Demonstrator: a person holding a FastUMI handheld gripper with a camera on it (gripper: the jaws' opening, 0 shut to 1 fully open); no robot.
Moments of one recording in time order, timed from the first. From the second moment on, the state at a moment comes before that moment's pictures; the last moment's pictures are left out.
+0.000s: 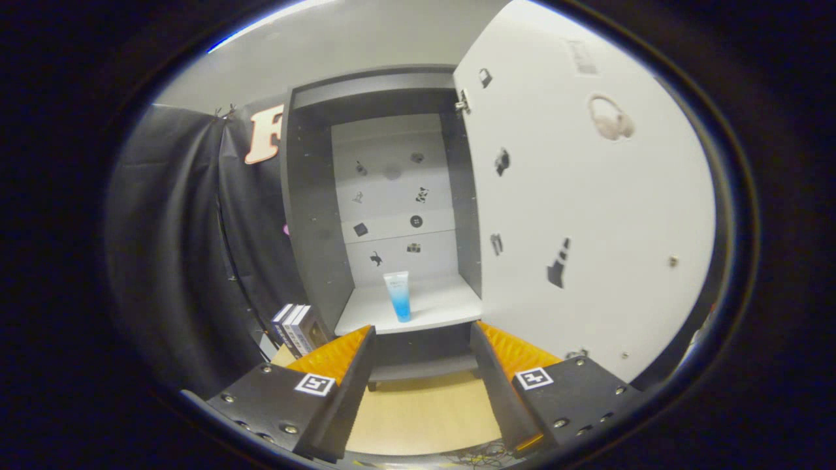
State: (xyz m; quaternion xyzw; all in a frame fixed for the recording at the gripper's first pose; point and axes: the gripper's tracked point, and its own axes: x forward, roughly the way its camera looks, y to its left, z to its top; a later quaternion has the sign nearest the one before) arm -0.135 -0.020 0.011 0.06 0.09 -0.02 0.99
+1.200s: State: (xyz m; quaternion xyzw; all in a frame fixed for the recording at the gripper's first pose) arm -0.214 -0.237 0.009 0.05 0.07 -0.13 0.99
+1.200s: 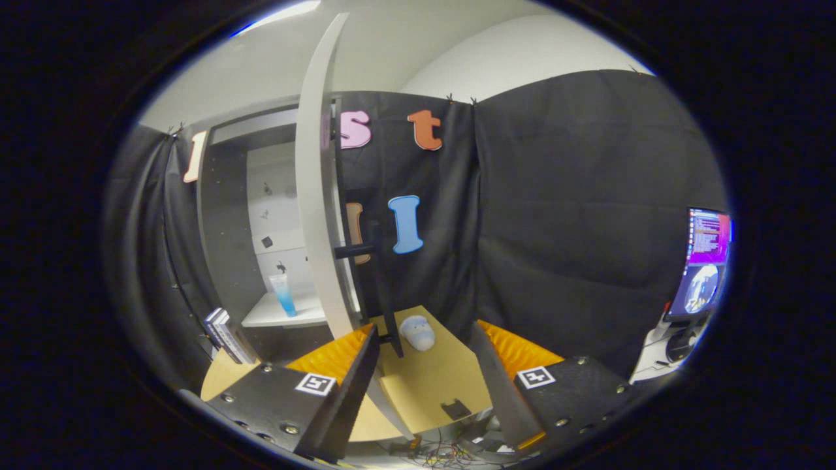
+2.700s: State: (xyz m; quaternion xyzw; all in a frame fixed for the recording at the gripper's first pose) arm -0.124 -0.008 -0.022 0.06 0.09 0.18 0.98
